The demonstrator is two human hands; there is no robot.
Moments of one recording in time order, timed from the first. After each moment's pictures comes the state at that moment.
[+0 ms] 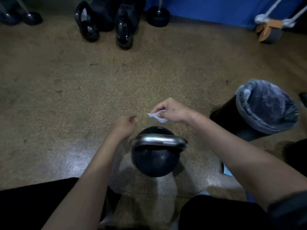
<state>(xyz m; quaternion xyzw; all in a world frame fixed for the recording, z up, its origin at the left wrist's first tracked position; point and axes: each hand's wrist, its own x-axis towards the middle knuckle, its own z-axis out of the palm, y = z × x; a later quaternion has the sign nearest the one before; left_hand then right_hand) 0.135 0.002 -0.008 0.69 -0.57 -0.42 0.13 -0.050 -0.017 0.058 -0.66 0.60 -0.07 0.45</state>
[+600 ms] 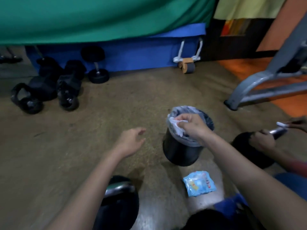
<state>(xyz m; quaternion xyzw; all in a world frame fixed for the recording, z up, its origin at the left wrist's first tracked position) -0.076 -0.011 0.122 0.44 -0.84 -0.31 0.07 -0.284 0.060 0.142 -0.41 0.76 -0.39 0.32</state>
